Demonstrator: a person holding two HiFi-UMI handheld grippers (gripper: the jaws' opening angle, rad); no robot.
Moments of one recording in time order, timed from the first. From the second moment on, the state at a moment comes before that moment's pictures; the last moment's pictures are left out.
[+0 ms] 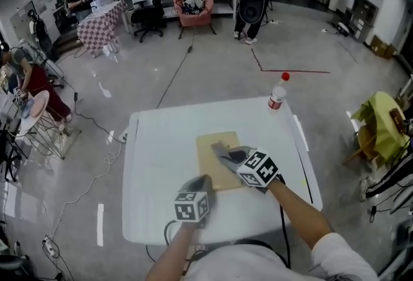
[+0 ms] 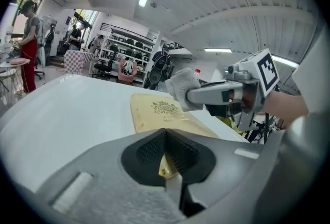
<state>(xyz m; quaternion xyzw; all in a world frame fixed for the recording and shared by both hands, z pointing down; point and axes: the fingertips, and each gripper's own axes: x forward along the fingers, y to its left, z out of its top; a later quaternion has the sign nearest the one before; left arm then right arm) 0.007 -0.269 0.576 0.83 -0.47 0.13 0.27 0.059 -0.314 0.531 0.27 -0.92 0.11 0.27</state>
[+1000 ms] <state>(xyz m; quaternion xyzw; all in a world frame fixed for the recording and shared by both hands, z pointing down) -0.033 -0.276 0.448 0.82 -0.54 0.07 0.16 0.124 -0.292 0.427 0.43 -0.90 0.05 0.08</state>
